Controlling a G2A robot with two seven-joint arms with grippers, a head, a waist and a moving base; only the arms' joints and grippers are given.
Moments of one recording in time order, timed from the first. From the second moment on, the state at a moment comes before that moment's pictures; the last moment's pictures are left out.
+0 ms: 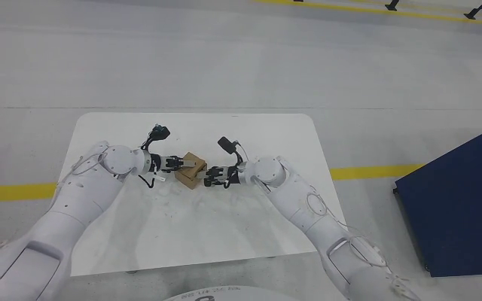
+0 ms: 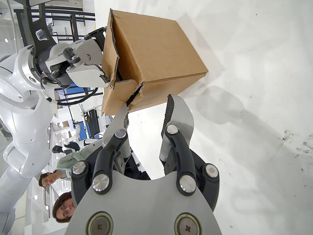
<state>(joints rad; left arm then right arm) 0.81 -1.36 -0.80 -0.75 0.28 -0.32 -0.88 -1.13 -1.20 0.94 -1.17 -0.01 -0.02 0.86</state>
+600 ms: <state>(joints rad) 0.80 -1.37 -0.80 -0.73 0.28 -0.31 -0.89 -1.11 -1.20 0.92 -1.16 -0.01 -0.01 0.88</state>
